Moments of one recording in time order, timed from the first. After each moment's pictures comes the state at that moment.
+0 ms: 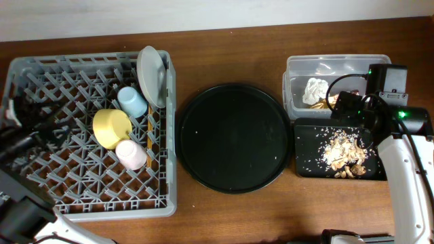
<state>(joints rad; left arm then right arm) 0.78 2.10 1.68 -1.64 1.36 0.56 -0.17 1.32 1.25 -0.96 0.22 0.21</state>
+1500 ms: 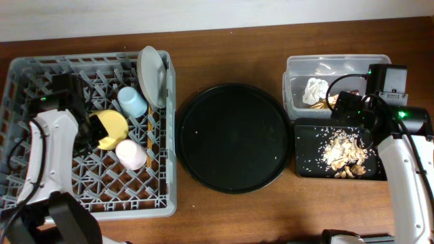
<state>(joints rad) 0.21 1.68 1.41 -1.20 -0.18 -0.34 -0.17 1.32 1.25 -0.96 0.22 0.21</state>
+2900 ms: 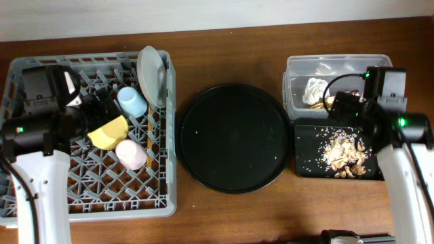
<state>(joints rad) 0.13 1.37 1.51 -1.15 0.04 -0.35 -0.10 1.23 1.25 -0.96 0.22 0.21</state>
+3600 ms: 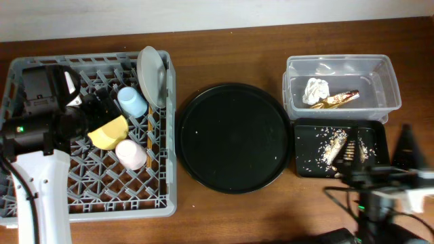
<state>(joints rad) 0.13 1.37 1.51 -1.15 0.04 -0.35 0.19 0.17 0.49 0.16 0.23 0.07</state>
